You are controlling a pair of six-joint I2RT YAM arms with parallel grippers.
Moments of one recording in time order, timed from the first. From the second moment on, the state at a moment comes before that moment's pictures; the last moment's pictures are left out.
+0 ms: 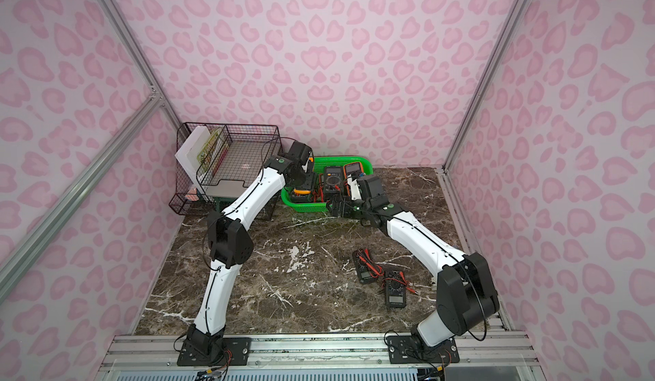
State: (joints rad) left arm -0.46 2.38 2.40 -1.02 -0.18 -0.26; right arm 0.51 1.54 1.20 -0.31 -0.28 0.49
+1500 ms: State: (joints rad) left arm -0.44 2.41 2.40 -1.07 -0.15 -0.31; right arm 0.52 1.50 1.16 -0.34 -0.26 0.46
